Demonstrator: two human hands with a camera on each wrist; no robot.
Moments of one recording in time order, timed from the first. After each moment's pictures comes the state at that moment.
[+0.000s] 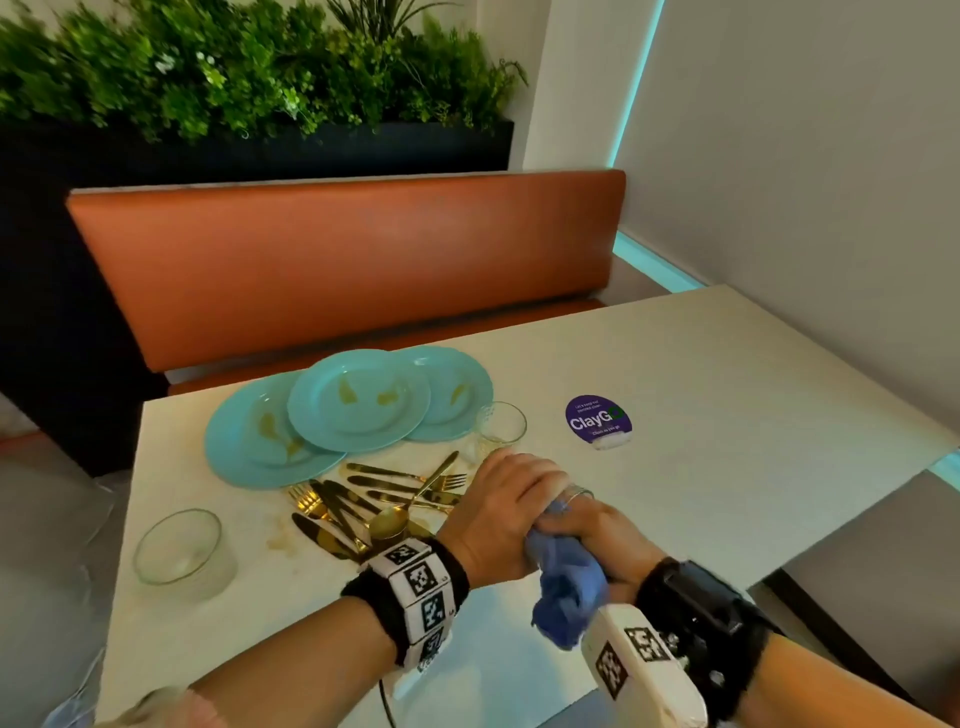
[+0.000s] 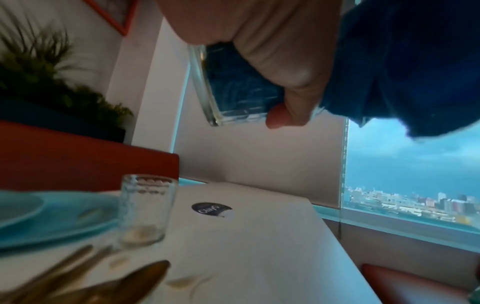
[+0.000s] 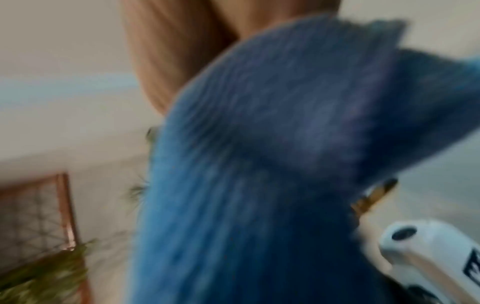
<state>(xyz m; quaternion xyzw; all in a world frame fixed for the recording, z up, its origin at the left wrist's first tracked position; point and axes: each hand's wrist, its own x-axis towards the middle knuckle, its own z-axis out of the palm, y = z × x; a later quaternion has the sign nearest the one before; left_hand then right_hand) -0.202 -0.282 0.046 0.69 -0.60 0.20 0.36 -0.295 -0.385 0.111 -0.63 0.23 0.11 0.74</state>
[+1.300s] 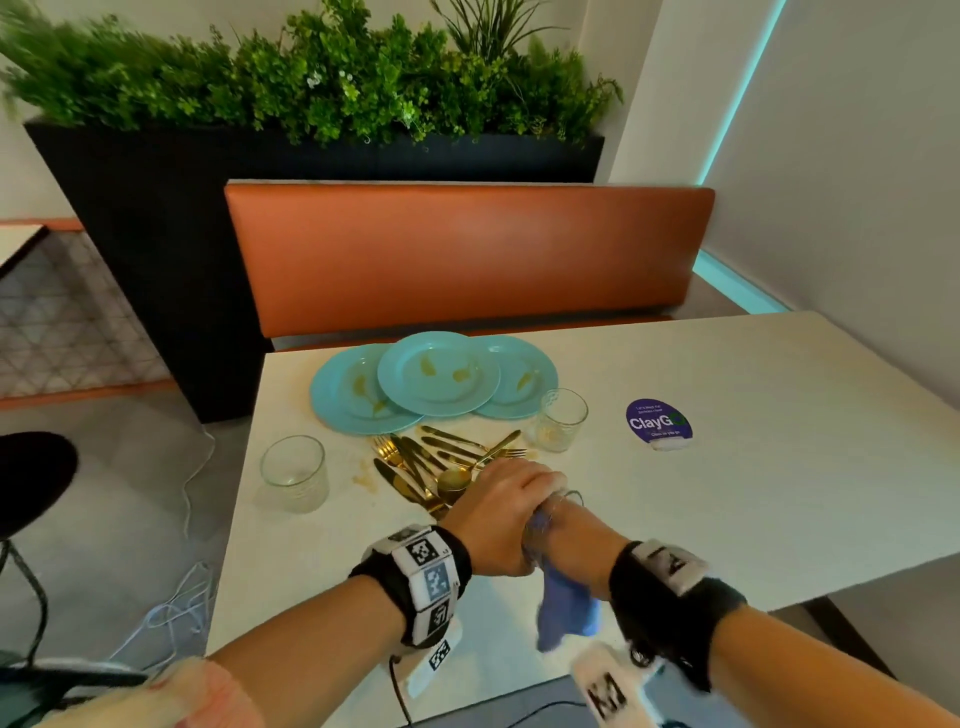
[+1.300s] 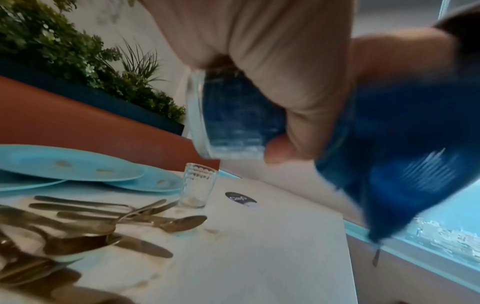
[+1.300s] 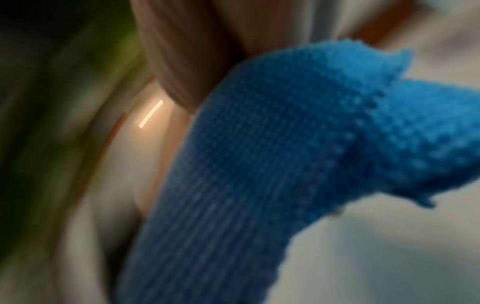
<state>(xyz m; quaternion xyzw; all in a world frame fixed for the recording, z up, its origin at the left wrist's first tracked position) -0.247 -0.205 0.072 0.82 -0.50 0.03 0.26 -0.306 -0.320 0.103 -0.77 0.20 0.20 0.57</state>
